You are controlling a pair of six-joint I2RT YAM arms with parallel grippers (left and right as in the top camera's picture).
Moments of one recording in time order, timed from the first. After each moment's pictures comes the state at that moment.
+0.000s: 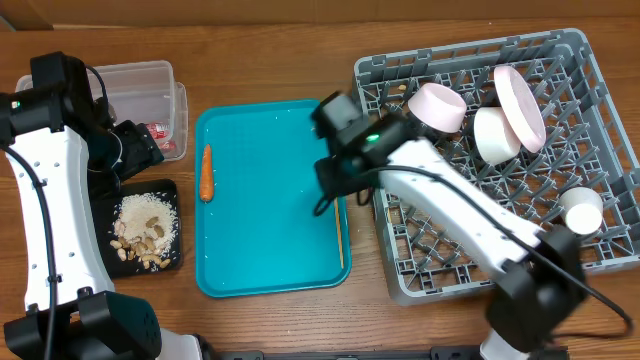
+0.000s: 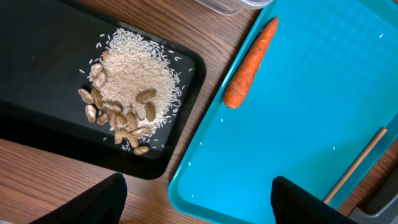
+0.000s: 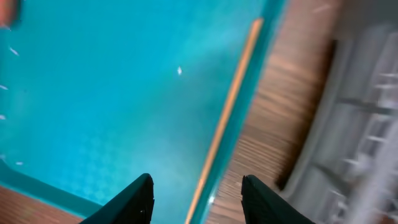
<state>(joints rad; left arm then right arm) 0.30 1.66 1.70 -1.46 0.06 -0.28 0.70 1.88 1.58 -1.03 -0.07 0.34</state>
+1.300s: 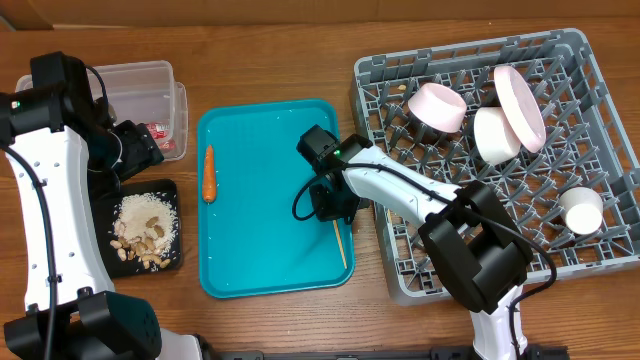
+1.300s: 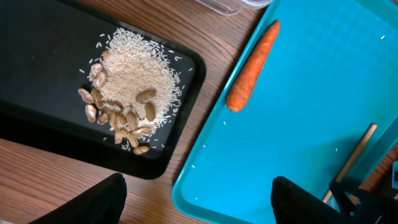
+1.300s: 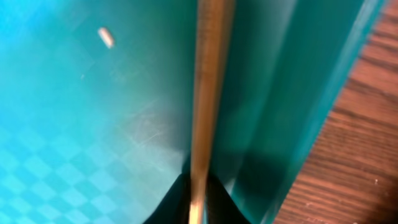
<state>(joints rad) 0.30 1.66 1.70 -1.46 0.06 -0.28 0.71 2.10 1.48 -0.91 -0.11 0.44</state>
